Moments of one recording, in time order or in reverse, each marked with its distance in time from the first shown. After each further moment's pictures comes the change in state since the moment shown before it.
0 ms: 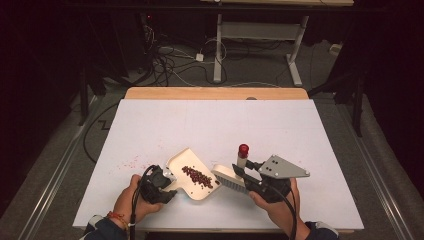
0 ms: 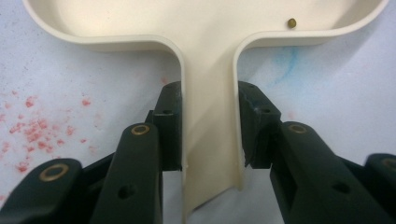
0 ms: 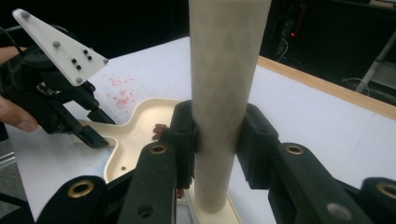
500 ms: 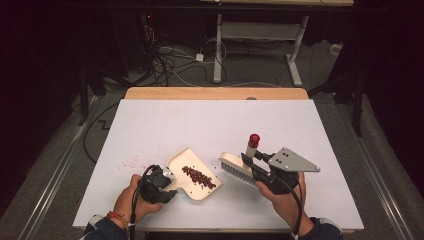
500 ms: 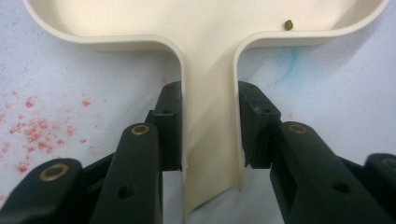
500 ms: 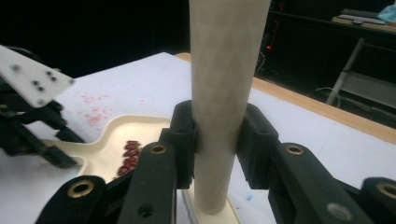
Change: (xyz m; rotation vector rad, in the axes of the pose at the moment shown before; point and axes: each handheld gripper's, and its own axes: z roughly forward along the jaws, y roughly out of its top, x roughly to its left) left arm 0.000 0.001 0.000 0.002 -0.001 -0.002; right arm -0.020 0.005 -0.003 -0.057 -0.089 0.003
